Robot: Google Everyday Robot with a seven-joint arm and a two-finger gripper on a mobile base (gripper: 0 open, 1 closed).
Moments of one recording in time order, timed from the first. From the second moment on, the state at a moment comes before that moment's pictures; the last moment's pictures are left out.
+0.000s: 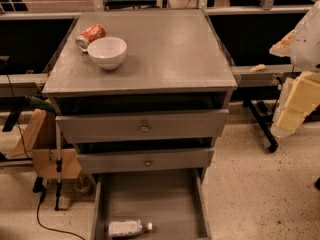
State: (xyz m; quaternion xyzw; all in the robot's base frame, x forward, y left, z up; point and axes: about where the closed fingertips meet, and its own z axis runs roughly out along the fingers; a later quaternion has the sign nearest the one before) arm 0.438 -0.217 0.976 -0.60 0.78 -0.03 0.16
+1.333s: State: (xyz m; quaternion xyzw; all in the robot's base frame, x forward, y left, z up) arm 0.471 -0.182 0.884 -0.56 0.80 0.02 0.20
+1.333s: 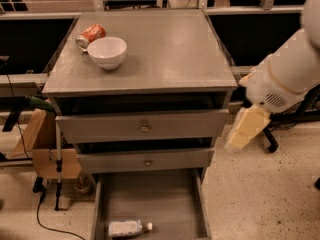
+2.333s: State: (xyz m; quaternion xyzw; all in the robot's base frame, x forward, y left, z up) arm 0.503 -0.108 0.723 -0.53 0.80 0.13 0.26
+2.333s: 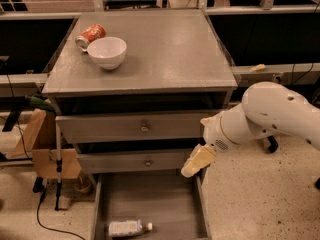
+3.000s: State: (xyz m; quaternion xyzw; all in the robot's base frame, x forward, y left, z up) arm 0.507 -0.095 0.704 -0.54 0.78 0.15 0.27
